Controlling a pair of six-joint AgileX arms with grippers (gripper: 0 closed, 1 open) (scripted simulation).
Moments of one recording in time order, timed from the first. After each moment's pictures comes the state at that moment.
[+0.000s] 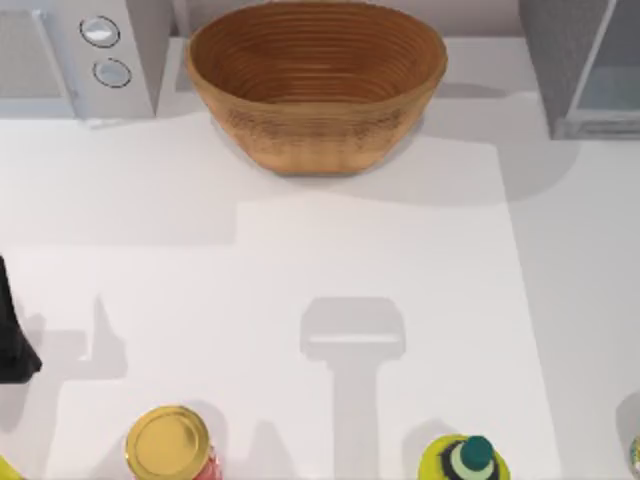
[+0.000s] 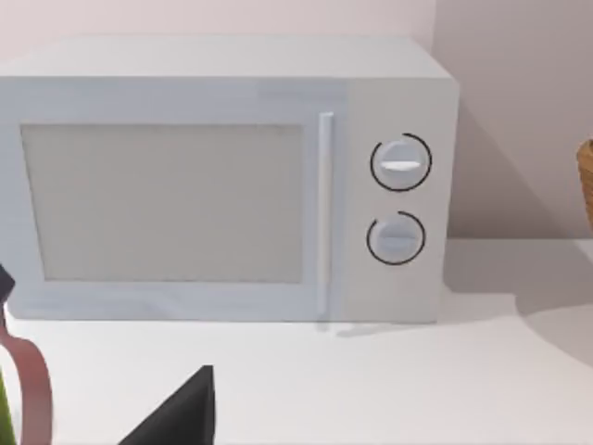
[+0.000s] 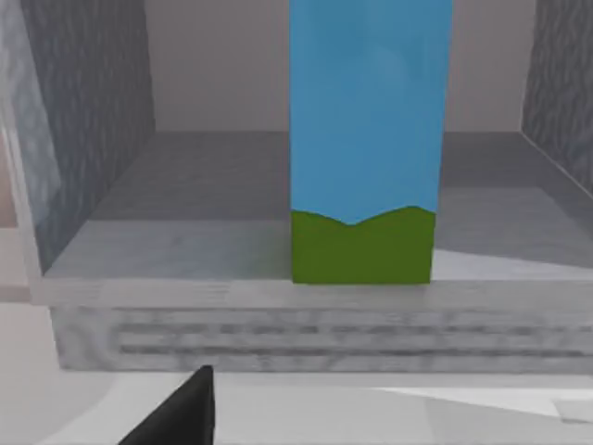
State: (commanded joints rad) left arm 0.00 0.00 0.00 0.00 0.00 0.00; right arm -0.53 1.79 0.18 1.62 -0.51 0.02
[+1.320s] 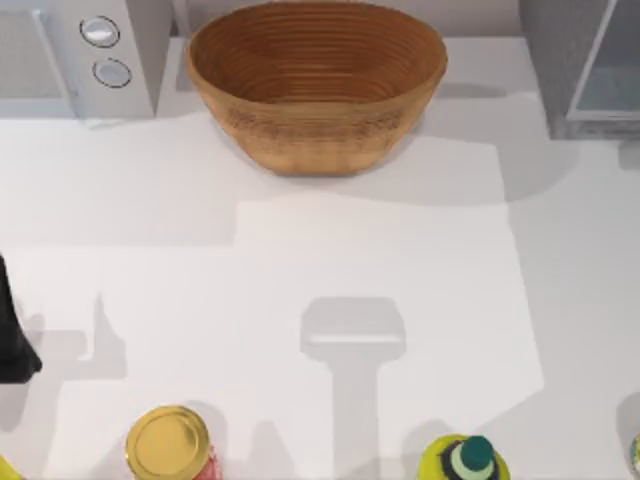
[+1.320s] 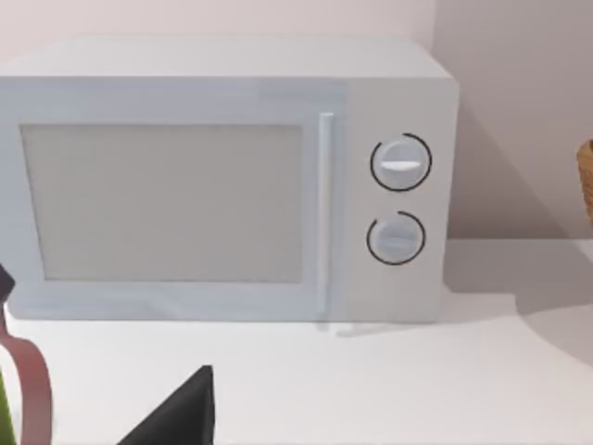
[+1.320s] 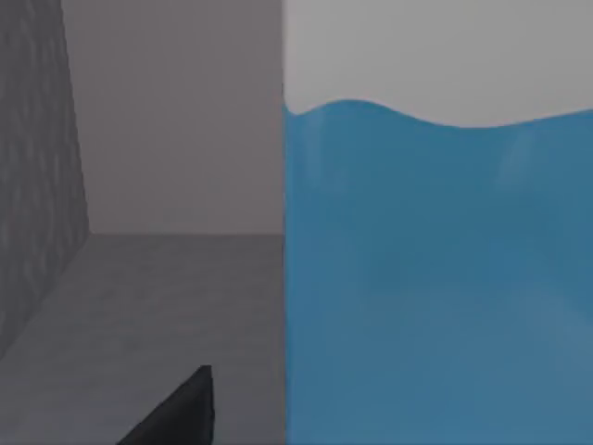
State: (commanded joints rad) left arm 0.00 0.00 0.00 0.00 0.00 0.00; right arm -0.27 2.10 0.89 1.22 -0.24 0.01
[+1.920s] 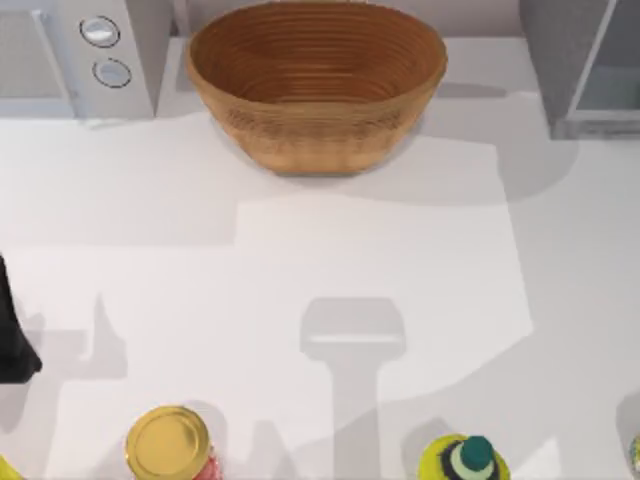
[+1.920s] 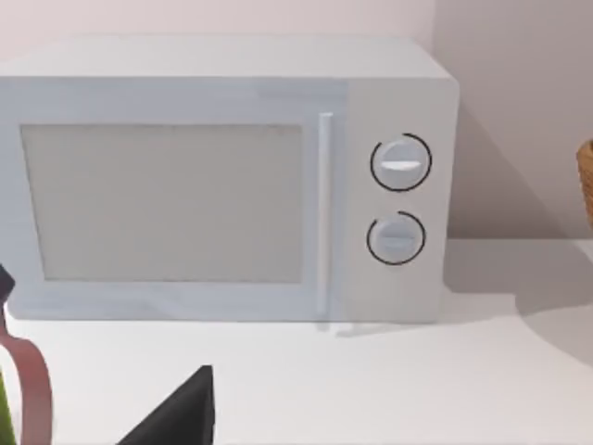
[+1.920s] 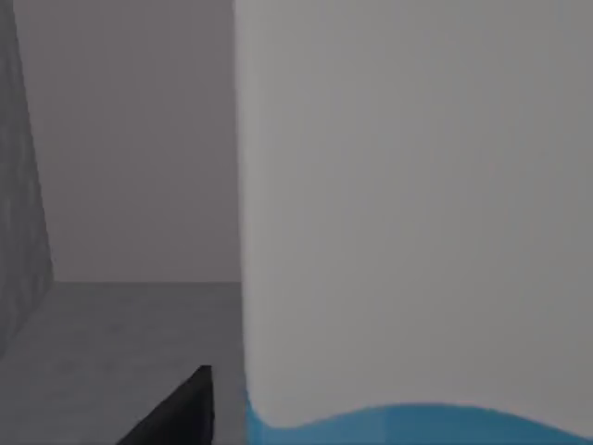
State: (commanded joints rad) left arm 0.00 0.00 0.00 0.00 0.00 0.00; right arm -0.24 2.25 1.17 1.08 -0.20 0.01
